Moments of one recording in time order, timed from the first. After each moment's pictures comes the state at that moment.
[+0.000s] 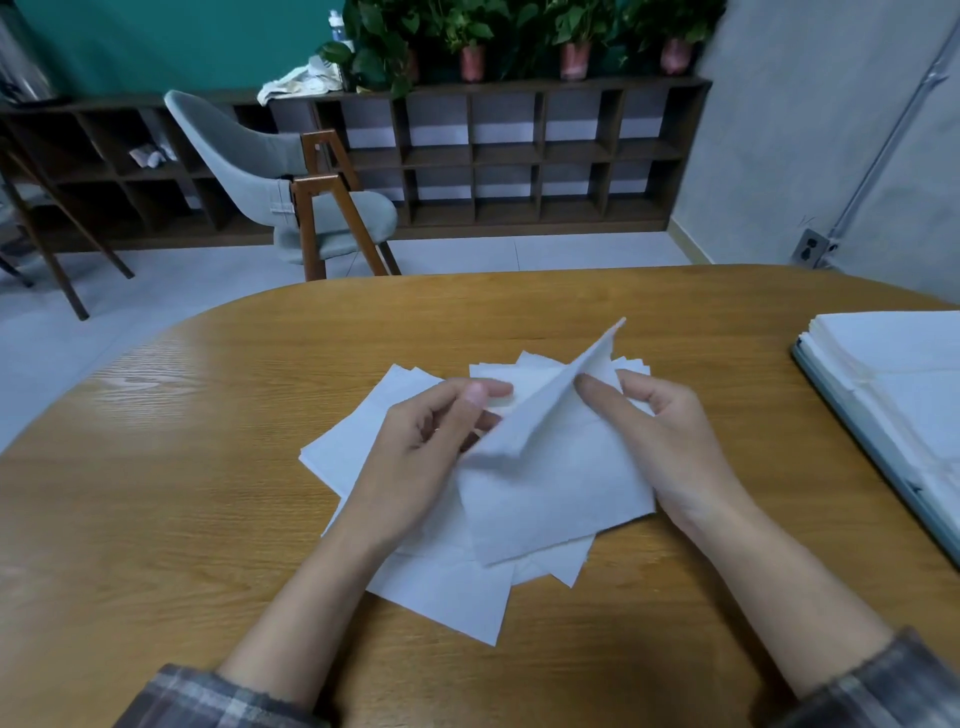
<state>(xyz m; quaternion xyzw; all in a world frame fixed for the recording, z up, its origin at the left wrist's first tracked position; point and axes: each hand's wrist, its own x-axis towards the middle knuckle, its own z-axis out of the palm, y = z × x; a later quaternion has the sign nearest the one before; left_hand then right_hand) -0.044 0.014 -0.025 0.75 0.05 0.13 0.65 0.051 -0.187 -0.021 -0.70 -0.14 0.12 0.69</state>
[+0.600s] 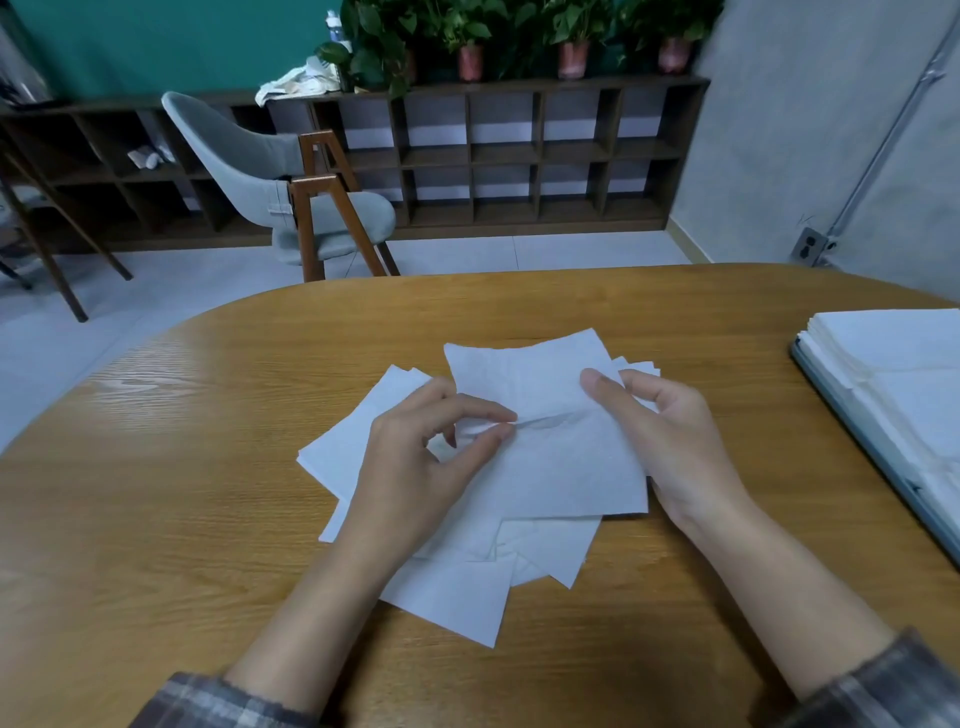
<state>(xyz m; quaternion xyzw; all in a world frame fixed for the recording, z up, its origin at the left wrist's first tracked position) -0.042 0.016 -0.039 0.85 -0.01 0.29 0.44 0.052 -0.187 -0.020 -0.70 -0.08 0.11 0.71</state>
